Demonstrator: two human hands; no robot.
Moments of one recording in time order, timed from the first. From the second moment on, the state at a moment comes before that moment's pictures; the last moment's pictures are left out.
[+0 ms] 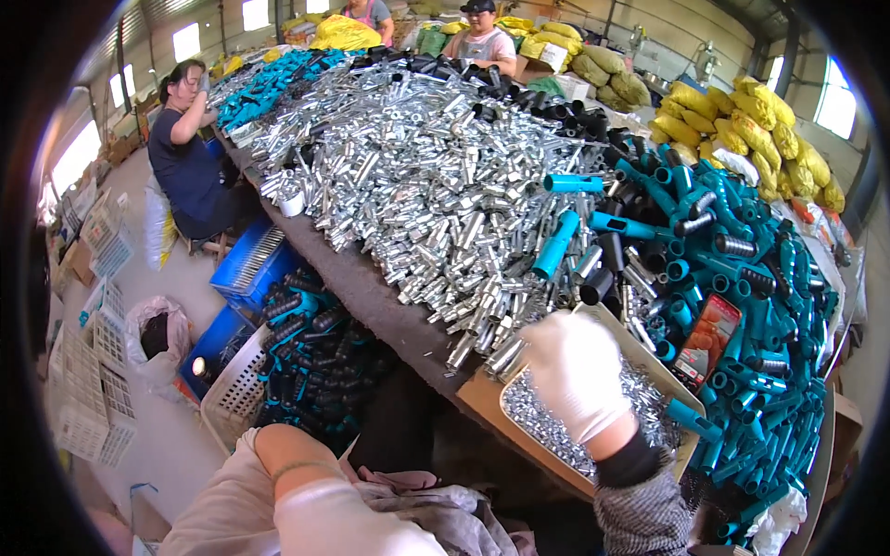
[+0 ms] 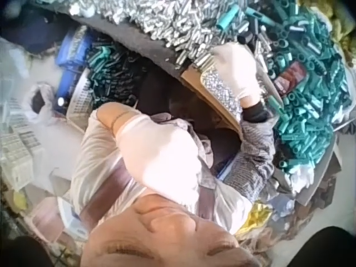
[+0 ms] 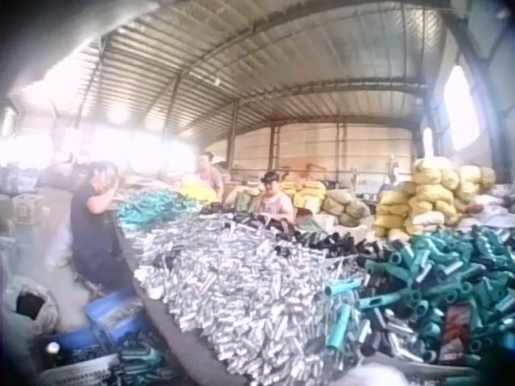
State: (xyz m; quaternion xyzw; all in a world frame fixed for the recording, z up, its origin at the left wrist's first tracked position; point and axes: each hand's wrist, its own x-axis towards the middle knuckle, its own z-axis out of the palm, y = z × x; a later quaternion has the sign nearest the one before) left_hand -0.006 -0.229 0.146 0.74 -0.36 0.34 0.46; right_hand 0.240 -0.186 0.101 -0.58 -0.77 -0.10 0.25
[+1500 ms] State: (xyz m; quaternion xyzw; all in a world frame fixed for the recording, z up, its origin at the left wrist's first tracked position) left_hand 0.273 0.040 0.118 0.96 0.16 0.11 -0.19; right_hand 0.192 -0.313 0.042 -0.55 -0.33 0.43 0.64
